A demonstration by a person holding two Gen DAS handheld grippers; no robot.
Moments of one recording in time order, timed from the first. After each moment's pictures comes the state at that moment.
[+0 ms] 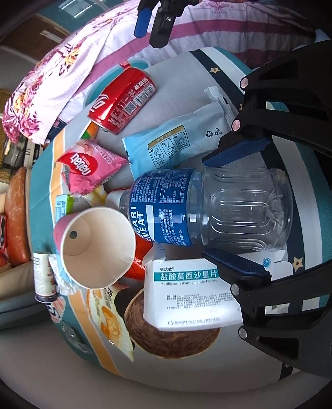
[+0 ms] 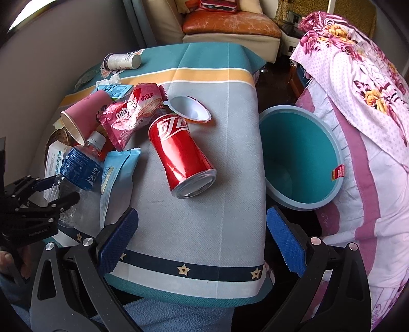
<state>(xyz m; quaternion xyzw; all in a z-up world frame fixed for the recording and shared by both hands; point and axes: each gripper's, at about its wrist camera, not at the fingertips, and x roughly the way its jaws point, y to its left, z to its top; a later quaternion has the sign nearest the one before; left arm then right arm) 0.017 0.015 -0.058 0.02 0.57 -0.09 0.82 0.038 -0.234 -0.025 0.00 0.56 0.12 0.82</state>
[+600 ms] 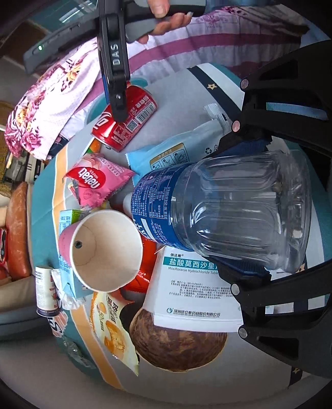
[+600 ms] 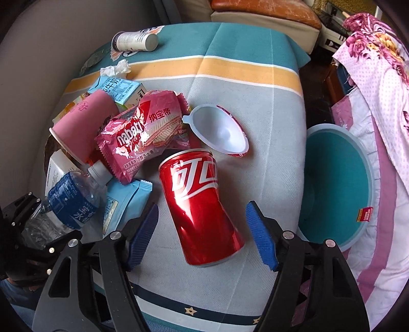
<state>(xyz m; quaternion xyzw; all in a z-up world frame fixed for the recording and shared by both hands) 0.014 0.025 -0.046 0.00 0.56 -0.15 0.82 0.123 -0.189 -0.059 -0.04 0.62 0.18 0.76</state>
